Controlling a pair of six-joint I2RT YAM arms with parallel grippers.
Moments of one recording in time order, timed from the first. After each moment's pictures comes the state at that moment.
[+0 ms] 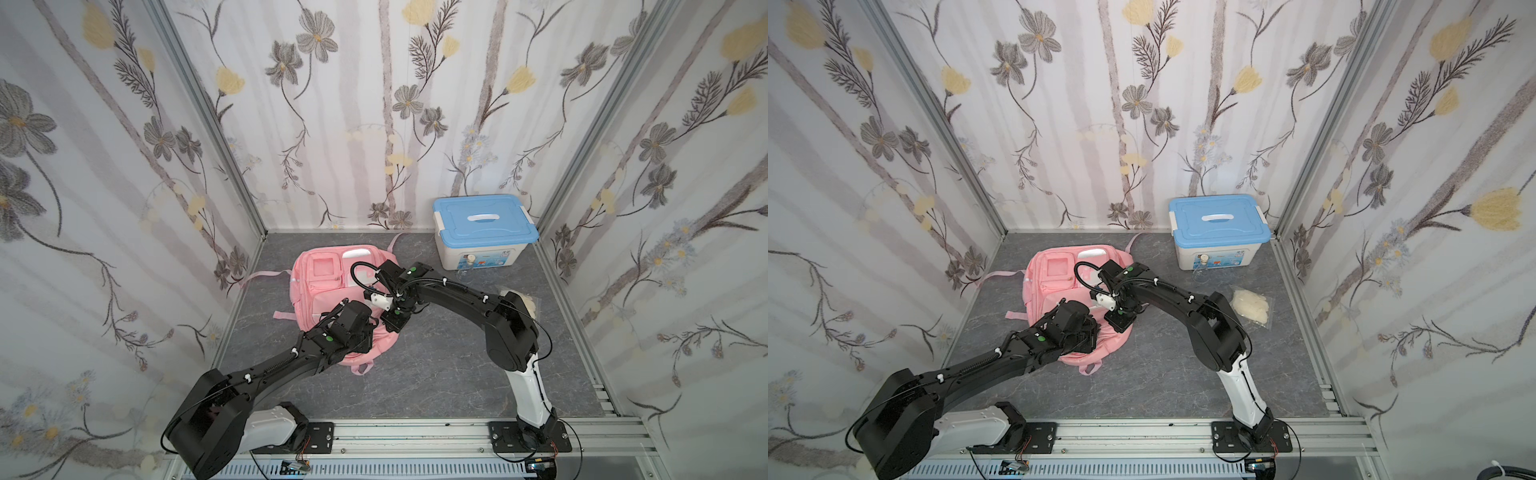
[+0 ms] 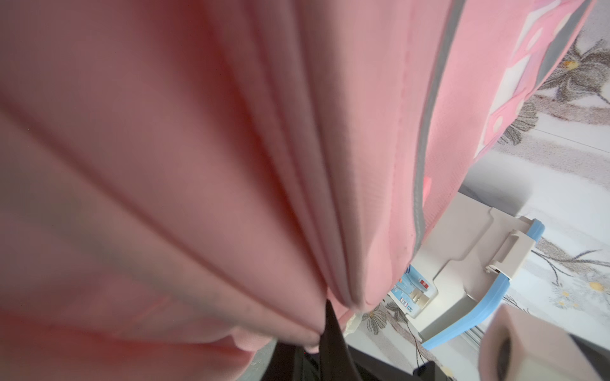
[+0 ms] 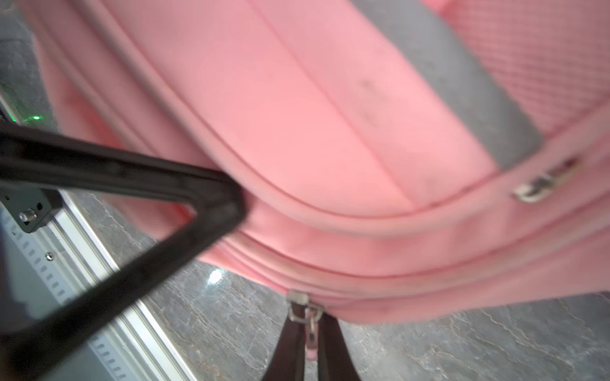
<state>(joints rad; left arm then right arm) -0.68 1.20 0.61 -0.22 -0.11 -2.08 0.80 2.13 1.81 -1.08 -0.25 -0.11</state>
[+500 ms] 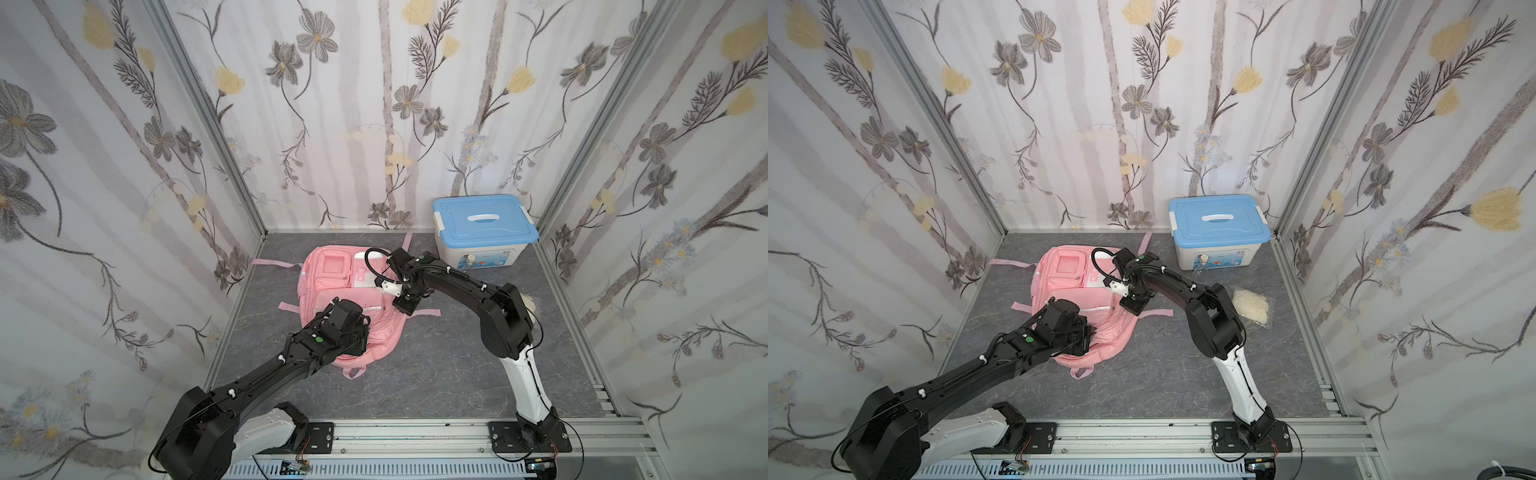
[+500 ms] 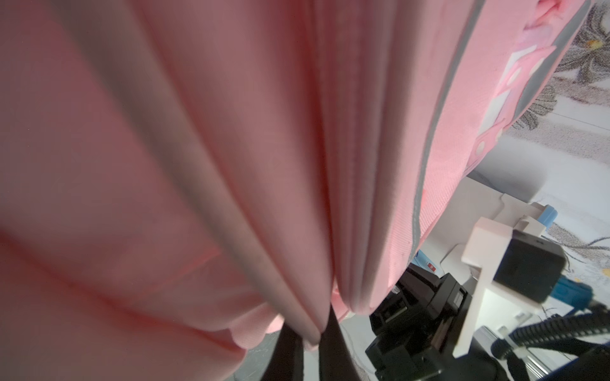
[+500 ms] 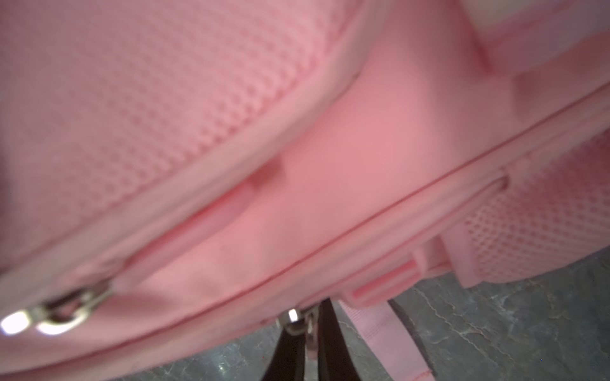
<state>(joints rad) -0.63 1.13 0.64 -0.34 0.00 -2.01 0.68 2.25 1.94 -1.08 -0.08 -0.30</state>
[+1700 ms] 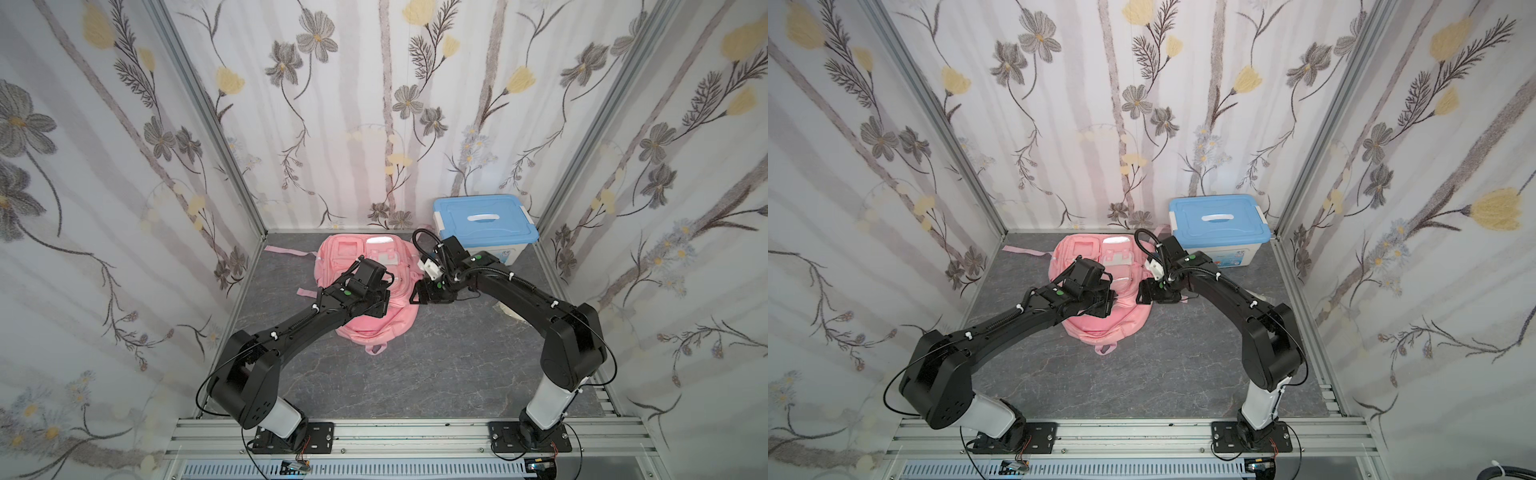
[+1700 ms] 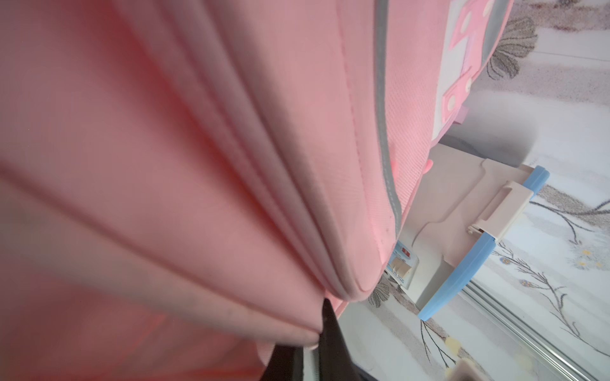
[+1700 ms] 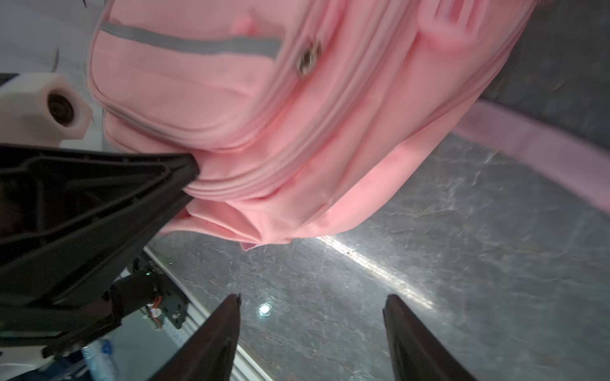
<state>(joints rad) -0.63 1.55 1.10 -0.36 0.04 -1.91 0.53 1.73 1.37 -0.79 -0.46 0.46</state>
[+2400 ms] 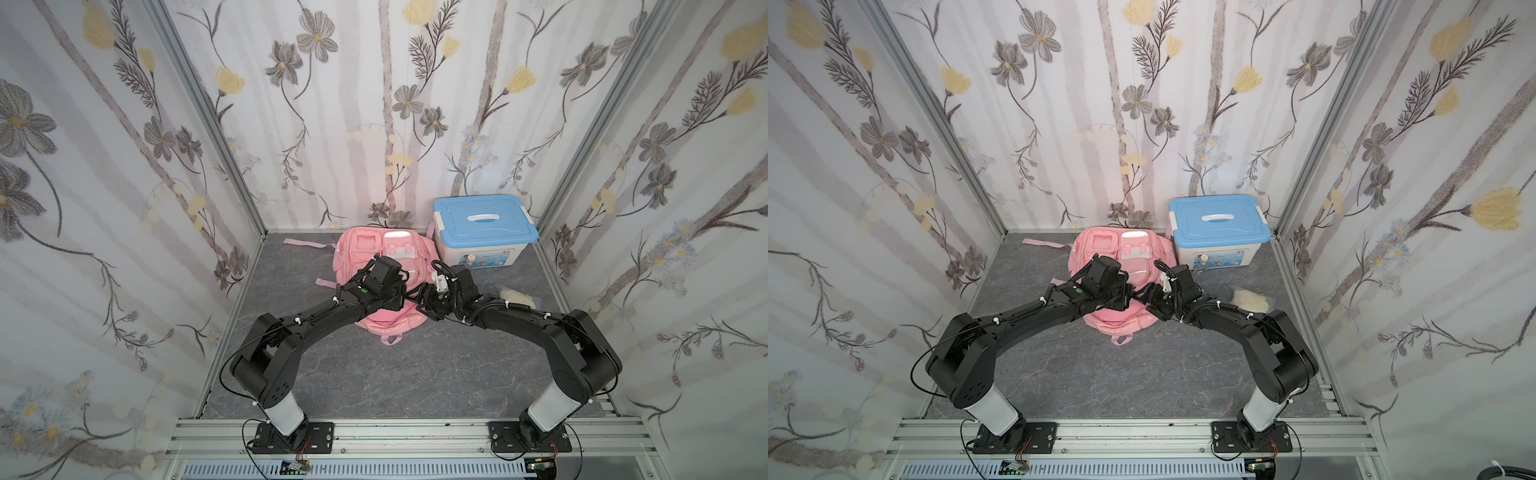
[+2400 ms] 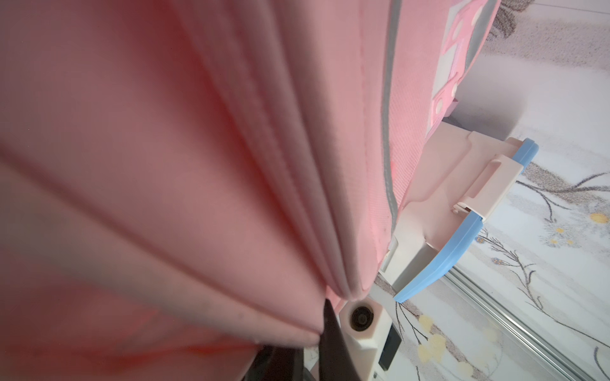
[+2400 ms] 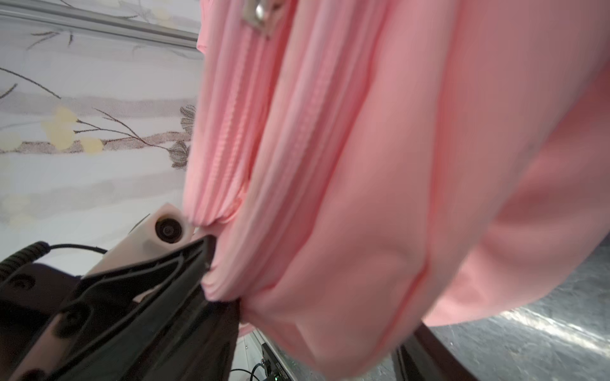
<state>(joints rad) -0.69 1.66 1.15 -0.20 0.04 -1.99 0.52 1.68 0.91 0.11 -0.47 1.13</state>
